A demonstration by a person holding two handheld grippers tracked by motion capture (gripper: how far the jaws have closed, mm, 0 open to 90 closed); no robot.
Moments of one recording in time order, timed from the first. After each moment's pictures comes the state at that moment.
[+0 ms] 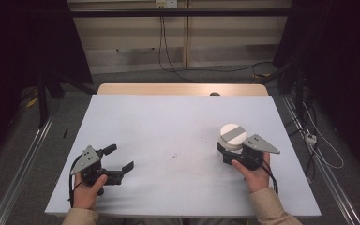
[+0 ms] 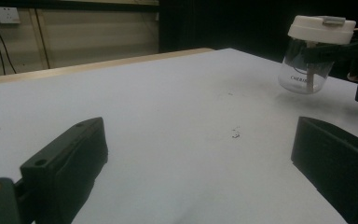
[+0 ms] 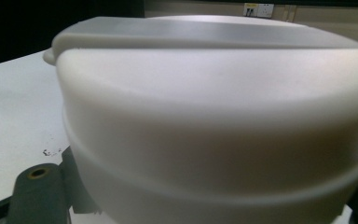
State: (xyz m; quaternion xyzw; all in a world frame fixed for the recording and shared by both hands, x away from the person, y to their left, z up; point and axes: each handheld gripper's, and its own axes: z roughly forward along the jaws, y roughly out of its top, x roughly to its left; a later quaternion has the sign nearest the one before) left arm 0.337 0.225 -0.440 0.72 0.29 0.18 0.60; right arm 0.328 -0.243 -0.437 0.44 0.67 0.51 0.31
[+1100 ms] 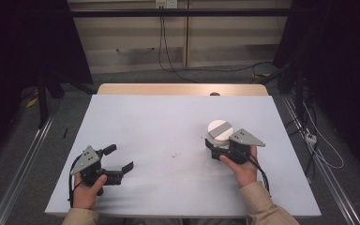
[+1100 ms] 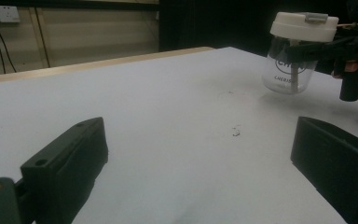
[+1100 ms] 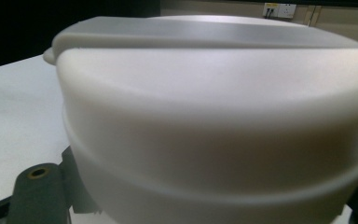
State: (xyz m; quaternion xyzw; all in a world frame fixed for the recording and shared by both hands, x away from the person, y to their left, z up) left arm 0.337 0.226 -0.441 0.72 0.30 0.18 0.60; right arm 0.350 -0.214 -0.436 0.42 0.68 0.52 0.30
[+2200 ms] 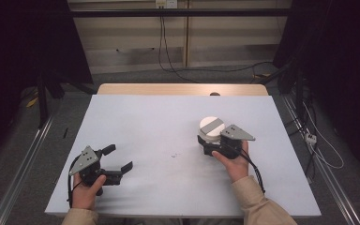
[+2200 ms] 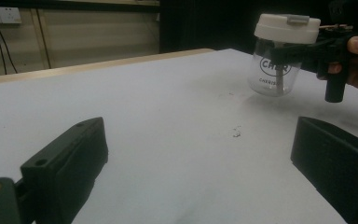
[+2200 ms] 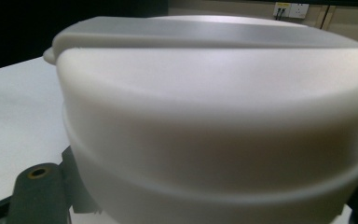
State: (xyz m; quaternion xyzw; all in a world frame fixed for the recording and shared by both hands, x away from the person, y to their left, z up) left arm 0.336 0.228 -0.441 0.72 0.30 0.17 0.60; right arm 0.369 -0.196 -0.437 0.41 0.69 0.52 0.29
